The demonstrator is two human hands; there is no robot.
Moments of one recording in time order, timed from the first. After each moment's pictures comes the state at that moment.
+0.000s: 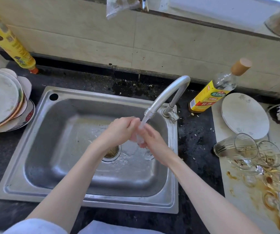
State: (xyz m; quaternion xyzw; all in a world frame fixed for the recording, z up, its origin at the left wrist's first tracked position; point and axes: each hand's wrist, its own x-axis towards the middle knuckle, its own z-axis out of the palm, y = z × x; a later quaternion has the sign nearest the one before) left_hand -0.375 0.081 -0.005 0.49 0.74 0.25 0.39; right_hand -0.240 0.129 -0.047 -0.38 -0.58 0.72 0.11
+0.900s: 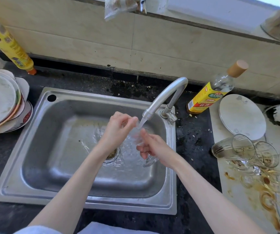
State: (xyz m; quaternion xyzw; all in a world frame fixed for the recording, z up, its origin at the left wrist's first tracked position) left_hand -0.373 0.074 -0.020 0.42 0.73 0.42 0.34; right_hand -0.228 0.134 -0.032 -0.43 -0.54 0.73 0.00
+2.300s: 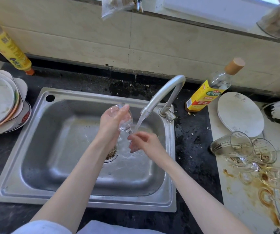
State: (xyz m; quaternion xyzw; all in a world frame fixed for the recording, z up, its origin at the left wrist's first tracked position) left_hand -0.380 0.085 -0.031 0.13 0.57 0.64 0.50; right_hand -0.240 0.119 -0.036 -0.43 -0.60 0.67 0.11
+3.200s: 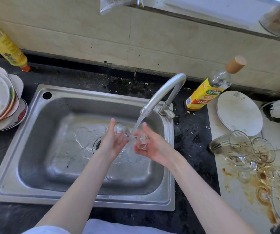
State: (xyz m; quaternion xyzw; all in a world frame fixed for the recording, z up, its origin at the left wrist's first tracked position) left_hand -0.365 0.075 -0.085 -0.21 0.52 0.59 0.57; right_hand -0.229 0.133 -0.030 -0.42 -0.32 0.85 0.04
